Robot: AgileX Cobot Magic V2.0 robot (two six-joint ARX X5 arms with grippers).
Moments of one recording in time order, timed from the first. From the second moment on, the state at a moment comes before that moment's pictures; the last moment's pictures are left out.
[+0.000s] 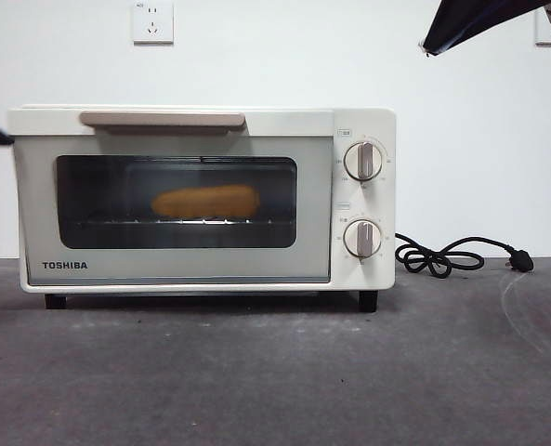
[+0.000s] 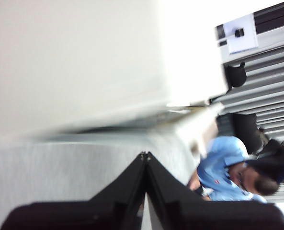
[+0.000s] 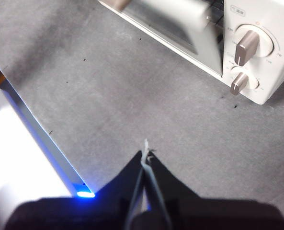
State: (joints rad) left arm 0.33 1.55 1.07 -0.76 1.23 0.08; right arm 0.42 1.18 1.19 -0.94 -0.46 -0.18
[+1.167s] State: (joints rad) left arm -0.29 0.86 1.15 -0.97 0.22 -0.07; right arm 0.42 1.18 1.19 -0.94 -0.46 -0.18
